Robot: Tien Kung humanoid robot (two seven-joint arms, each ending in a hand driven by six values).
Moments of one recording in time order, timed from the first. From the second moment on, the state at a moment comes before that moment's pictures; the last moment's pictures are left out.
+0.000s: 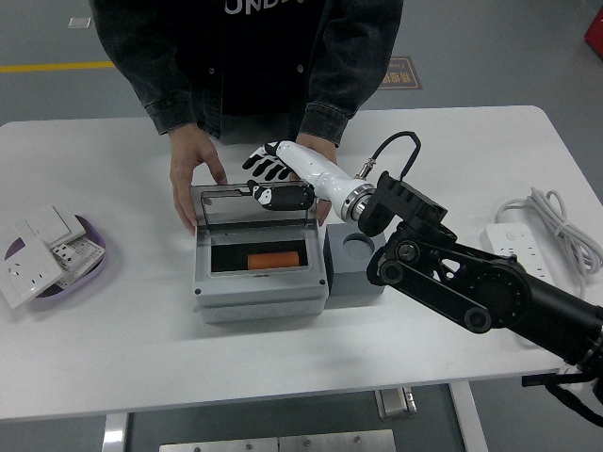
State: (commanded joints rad) left arm 0.05 0.12 -1.47 -0.18 1.24 -0.07 0.24; right arm 0.76 -0.20 0.56 1.33 -1.53 -0.12 -0.29
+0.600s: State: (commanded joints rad) left arm 0.05 0.13 -1.46 -0.18 1.24 -0.08 0.23; right arm 0.81 -0.31 0.38 1.51 -1.53 -0.10 -0.33
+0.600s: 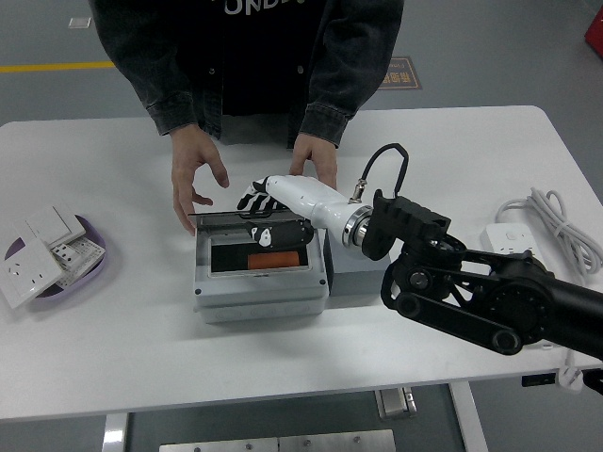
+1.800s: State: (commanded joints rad) left arm 0.06 0.14 -1.43 -0.18 1.22 -0.08 0.21; right arm 0.70 -0.40 0.50 1.62 -1.55 -0.13 -0.31
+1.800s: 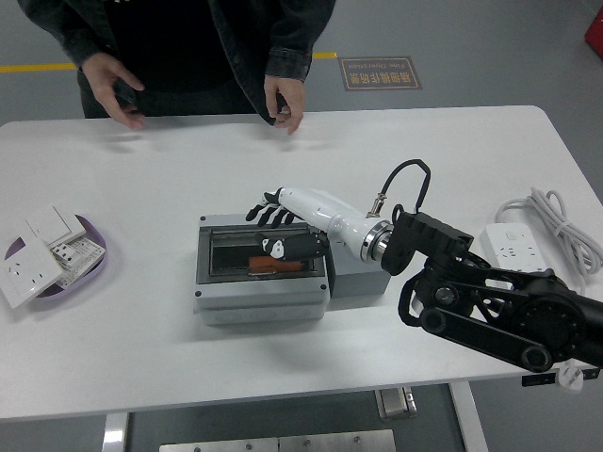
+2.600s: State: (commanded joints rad) left arm 0.06 0.12 -1.44 -0.18 1.23 -0.08 0.22; right arm 0.17 -0.18 1.24 1.41 -1.20 -0.09 0.14
